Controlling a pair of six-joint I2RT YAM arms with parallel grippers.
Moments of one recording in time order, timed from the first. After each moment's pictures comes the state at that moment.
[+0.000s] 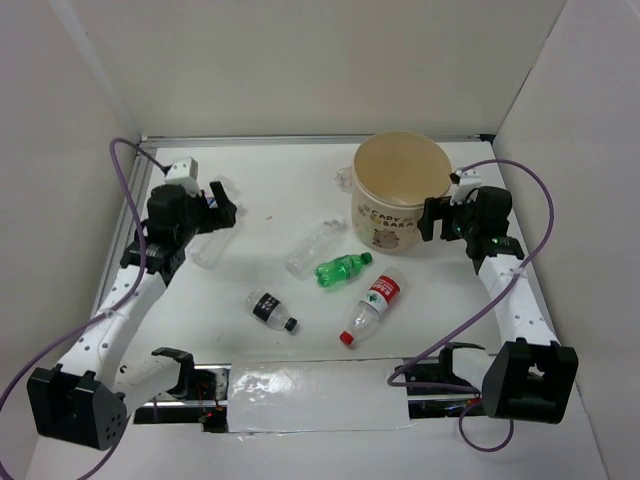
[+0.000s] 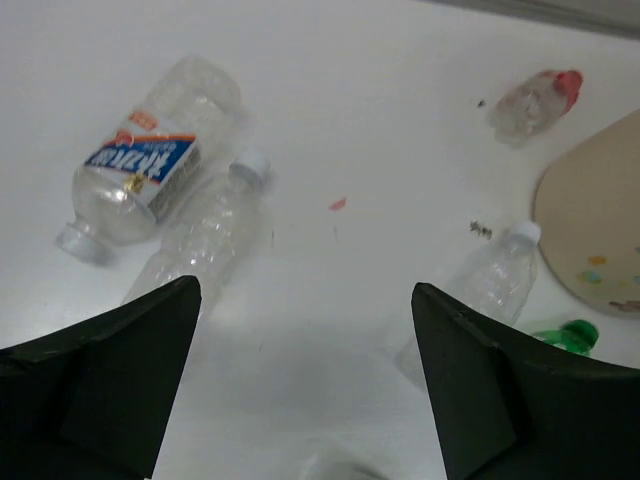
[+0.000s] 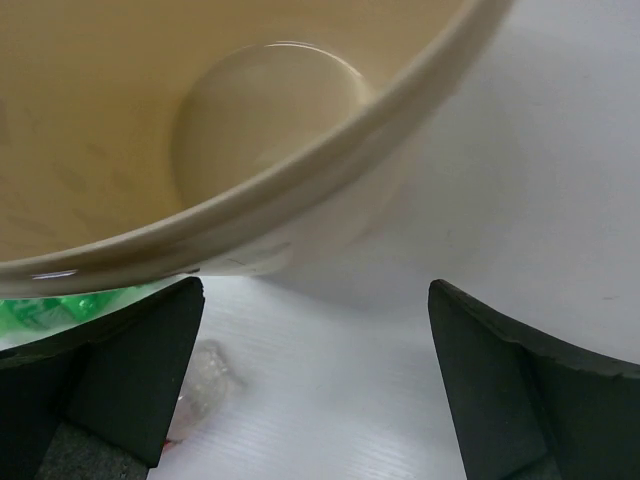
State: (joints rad) left arm -0.19 1.01 0.86 -0.27 -0.05 -0.33; right arm -0.13 1.10 0.80 -0.28 -0.36 -0.13
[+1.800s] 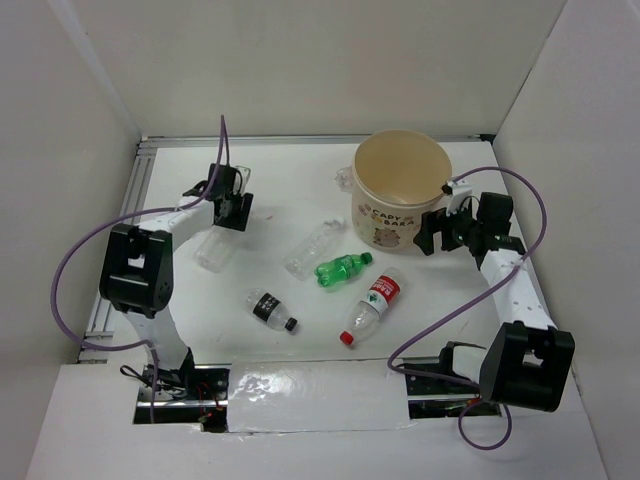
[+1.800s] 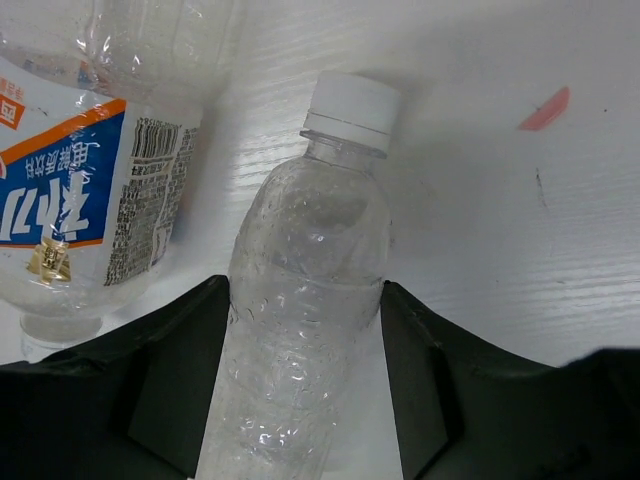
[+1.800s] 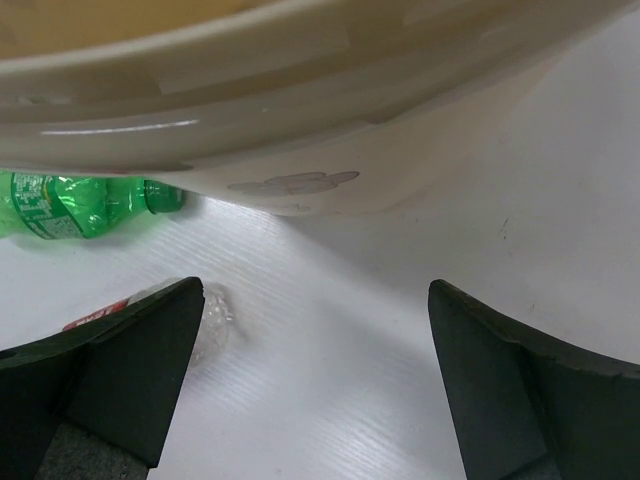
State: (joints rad) left arm -0.18 1.80 1.21 -0.37 -0.13 0.06; right arm -0.20 1.17 0.80 -0.35 -0.57 -0.32
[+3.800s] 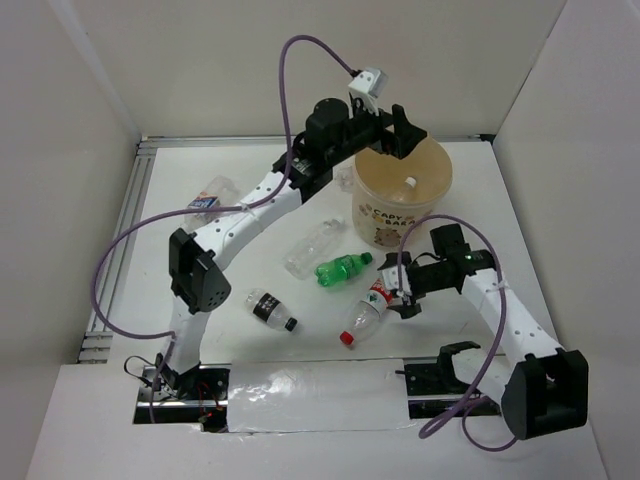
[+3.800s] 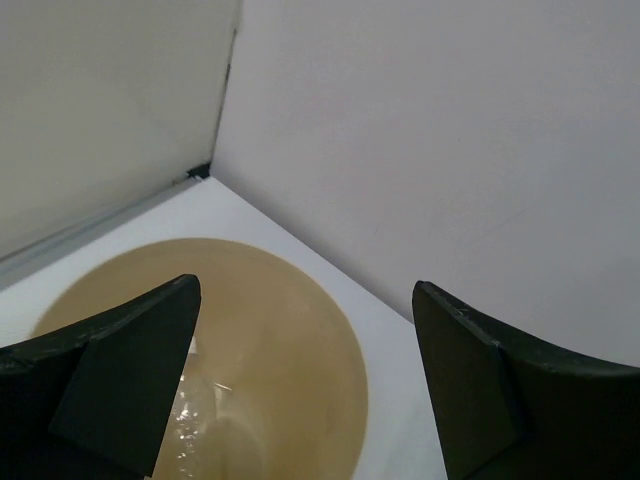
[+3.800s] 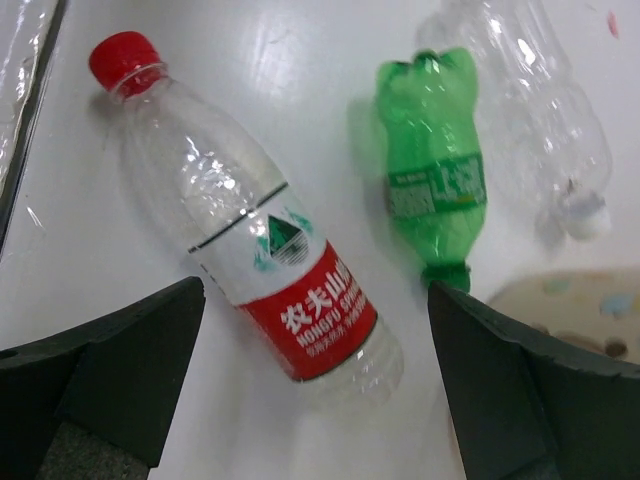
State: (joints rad) left arm -0.76 2.09 2.19 0.00 0.18 -0.36; right arm 0.11 1.02 0.70 -0.88 -0.93 -1.61
